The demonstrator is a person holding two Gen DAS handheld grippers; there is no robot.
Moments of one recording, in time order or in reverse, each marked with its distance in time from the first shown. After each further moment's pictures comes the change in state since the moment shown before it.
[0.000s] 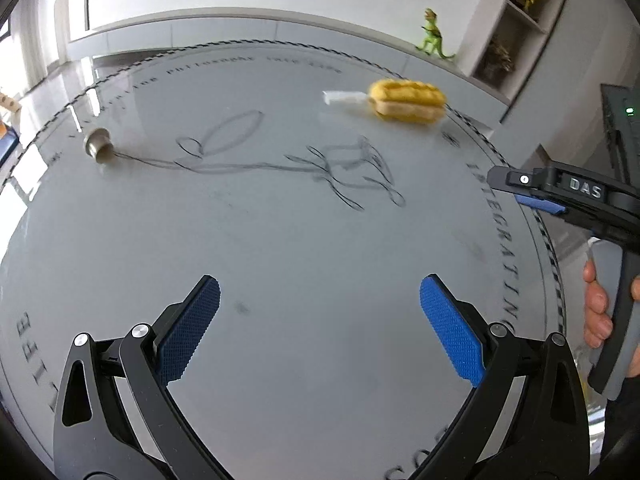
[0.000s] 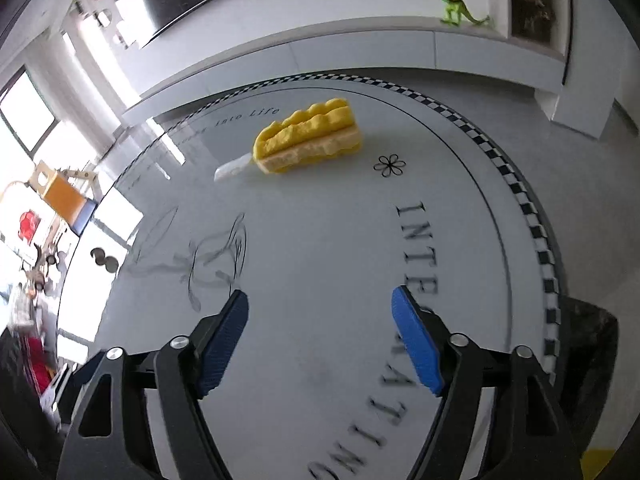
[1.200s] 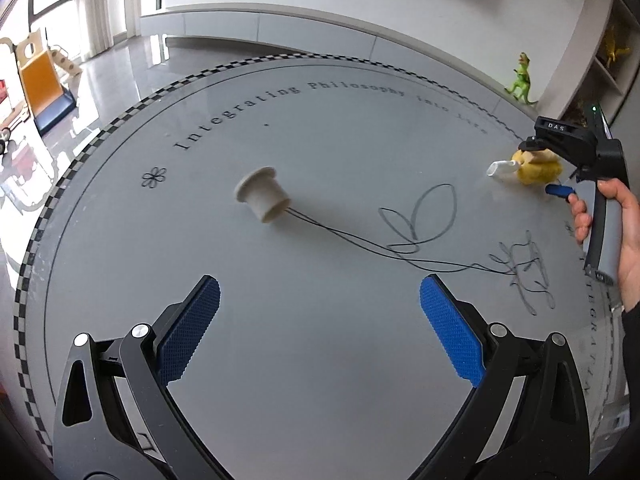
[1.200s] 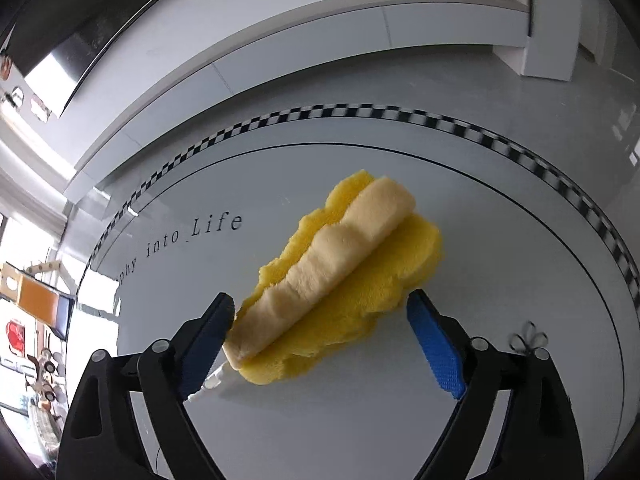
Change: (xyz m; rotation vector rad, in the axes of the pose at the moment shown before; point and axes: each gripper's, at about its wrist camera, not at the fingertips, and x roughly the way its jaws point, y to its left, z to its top) left arm 0.006 0.147 0.048 -0.174 -0.028 0.183; right arm 0.146 0.046 0.157 0.273 0.009 -0.103
